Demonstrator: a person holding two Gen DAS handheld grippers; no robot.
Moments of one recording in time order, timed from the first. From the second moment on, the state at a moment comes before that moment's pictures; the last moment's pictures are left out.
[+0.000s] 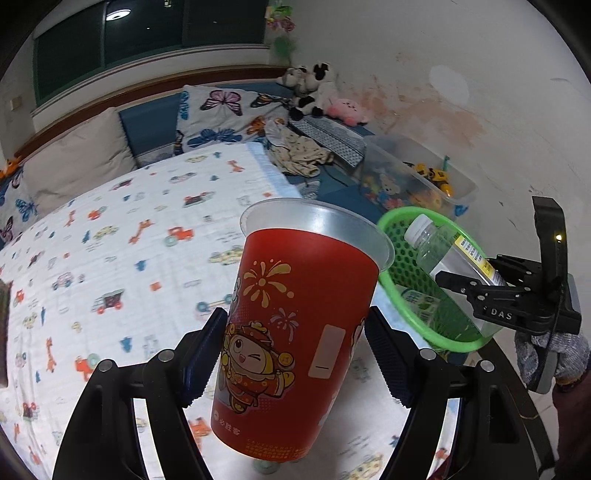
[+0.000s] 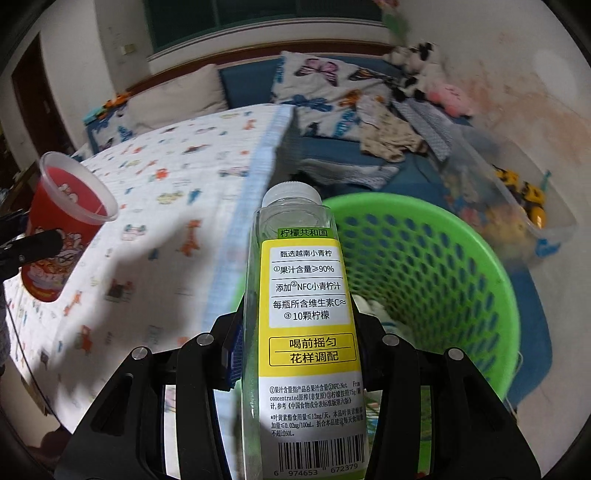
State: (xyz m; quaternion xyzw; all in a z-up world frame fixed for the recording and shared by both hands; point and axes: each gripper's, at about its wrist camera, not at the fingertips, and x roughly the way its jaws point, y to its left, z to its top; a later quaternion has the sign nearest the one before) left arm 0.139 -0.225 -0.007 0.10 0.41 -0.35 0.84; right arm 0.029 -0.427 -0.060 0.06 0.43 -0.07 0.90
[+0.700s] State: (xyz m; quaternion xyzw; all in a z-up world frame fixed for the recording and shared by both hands) left arm 0.136 -0.267 -0.006 0.11 0.41 -0.37 0.83; right arm 0.031 -0.510 -0.088 0.09 0.44 -0.17 0.88
